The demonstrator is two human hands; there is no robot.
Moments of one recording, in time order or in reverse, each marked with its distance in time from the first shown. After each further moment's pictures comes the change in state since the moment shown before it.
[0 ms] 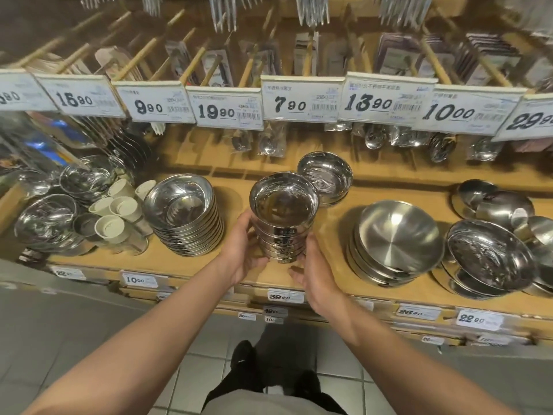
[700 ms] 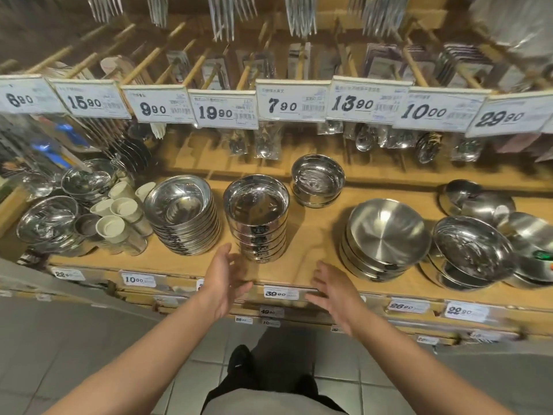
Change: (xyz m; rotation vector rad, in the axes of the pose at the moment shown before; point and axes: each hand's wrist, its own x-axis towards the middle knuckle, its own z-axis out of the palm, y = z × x) left_hand -0.038 -0.040 -0.028 -0.066 0.227 -0.115; right_hand -0.030 0.018 -0.058 -0.050 -0.009 0.111
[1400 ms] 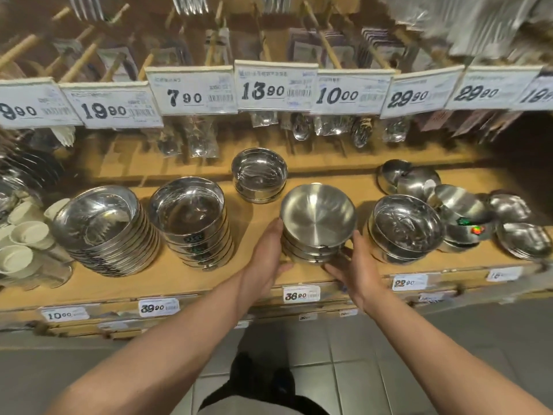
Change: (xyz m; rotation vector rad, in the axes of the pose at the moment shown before) left_hand -0.006 -0.021 0.167 0.198 -0.493 0.128; right_hand -0.005 -0.034 -0.105 0.240 0.250 -0.218
